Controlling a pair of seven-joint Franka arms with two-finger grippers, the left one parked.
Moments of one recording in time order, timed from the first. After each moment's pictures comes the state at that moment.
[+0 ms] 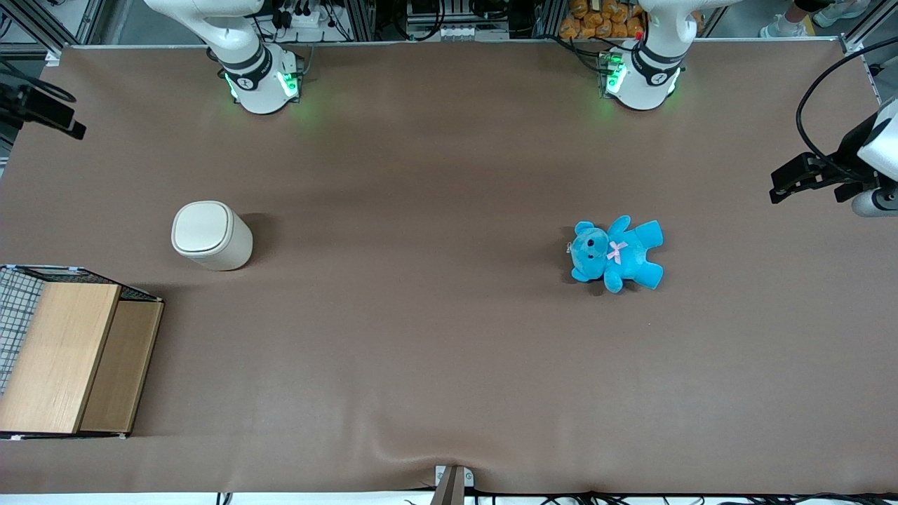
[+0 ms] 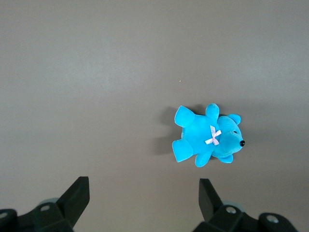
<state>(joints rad) -0.02 -0.04 -0.05 -1.48 0.01 1.27 0.13</state>
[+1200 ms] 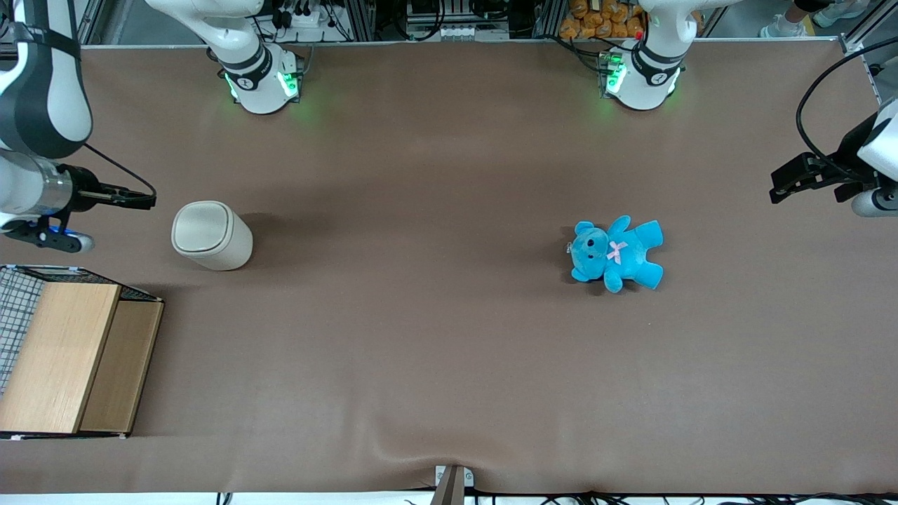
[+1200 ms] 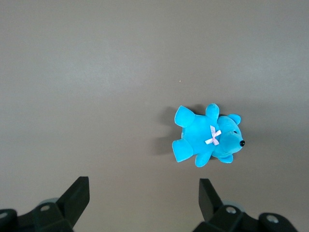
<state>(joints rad) -0.08 0.09 -0.06 -1.88 -0.04 1.57 0.12</state>
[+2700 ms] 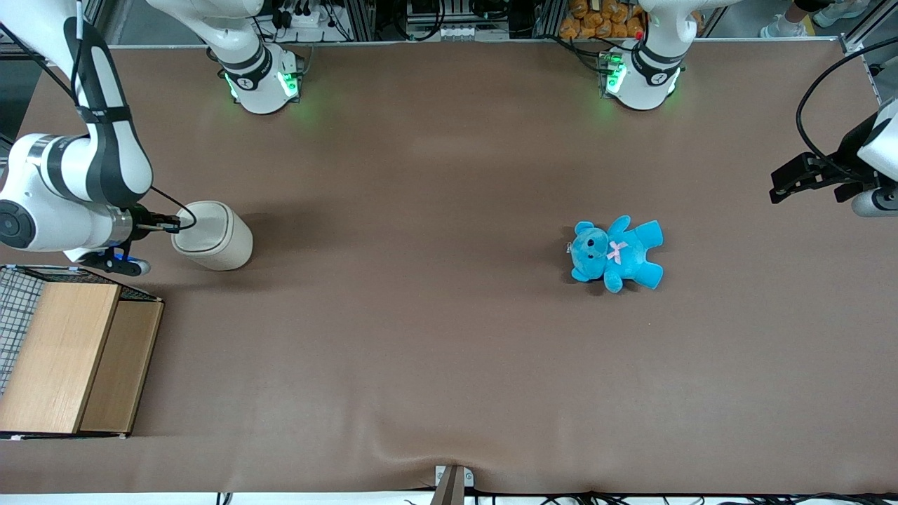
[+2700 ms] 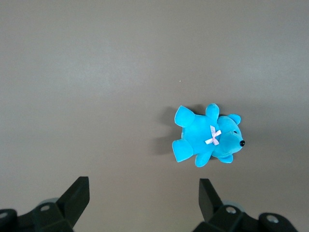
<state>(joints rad) -0.11 0.24 -0.05 -2.03 -0.04 1.84 0.09</state>
